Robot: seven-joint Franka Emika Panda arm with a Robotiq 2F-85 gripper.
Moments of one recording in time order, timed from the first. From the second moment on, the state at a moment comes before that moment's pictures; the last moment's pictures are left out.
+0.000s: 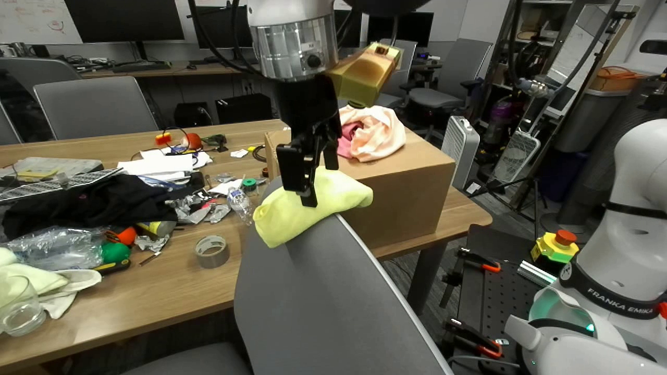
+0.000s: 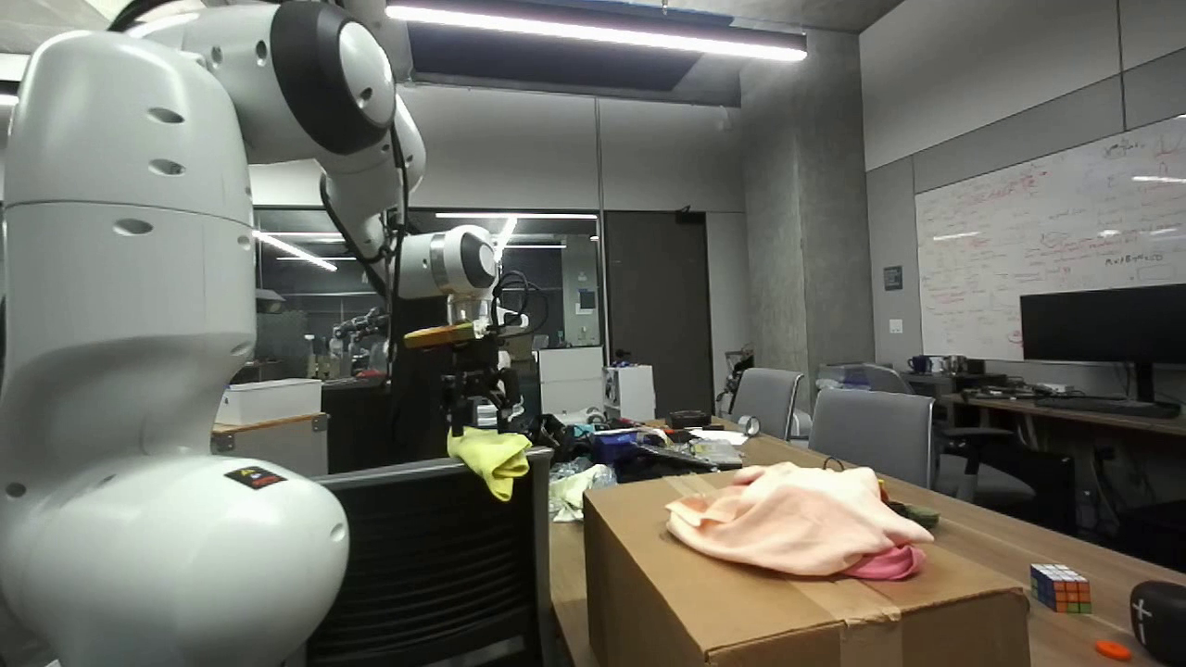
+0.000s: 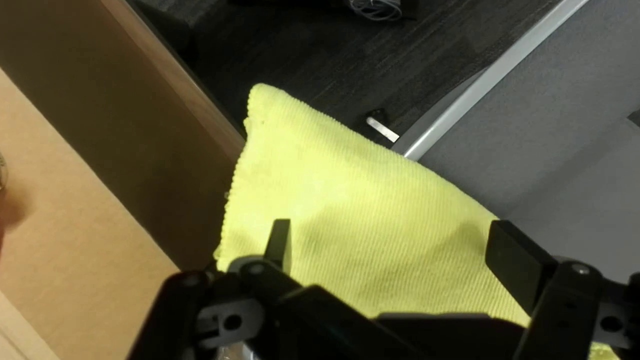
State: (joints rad) arm 0.23 0.00 0.25 -2.00 -0.10 1.86 0.34
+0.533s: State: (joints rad) arm 0.25 0.02 0.26 -2.02 -0.14 1.89 0.38
